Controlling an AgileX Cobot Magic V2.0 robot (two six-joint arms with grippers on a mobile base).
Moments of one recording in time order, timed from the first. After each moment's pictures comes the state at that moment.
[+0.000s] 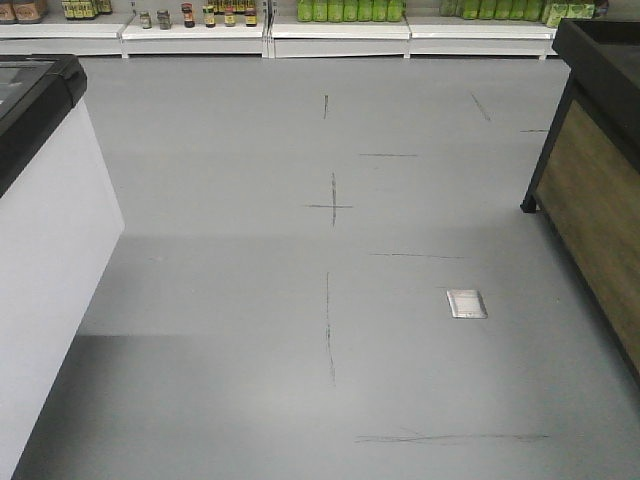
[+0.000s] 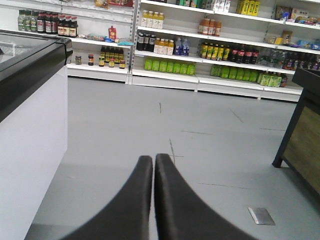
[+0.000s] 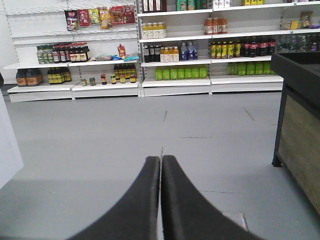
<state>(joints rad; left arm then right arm) -0.03 -0.01 0.03 -0.01 0.15 -0.16 0.07 -0.01 0.03 -0.06 0.12 0.07</state>
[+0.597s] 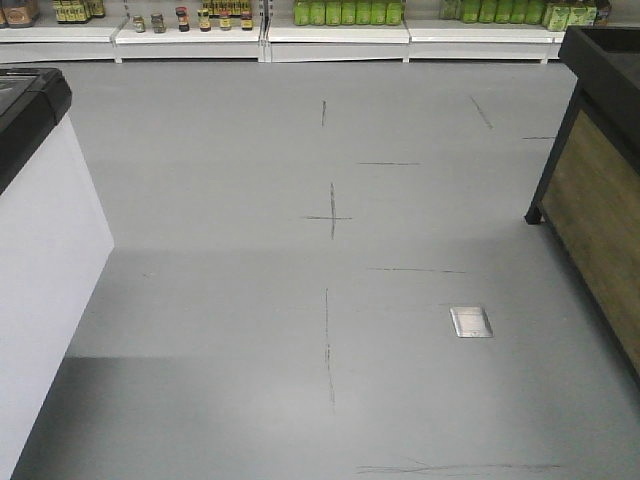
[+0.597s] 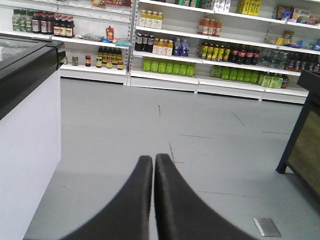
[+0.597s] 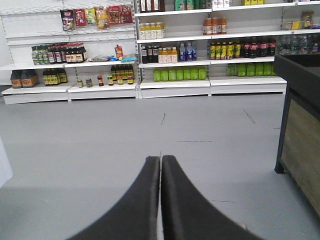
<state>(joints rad) -0.03 -0.01 0.03 -0.01 0.15 -0.16 0.07 -0.01 0.03 -0.06 0.12 0.07</state>
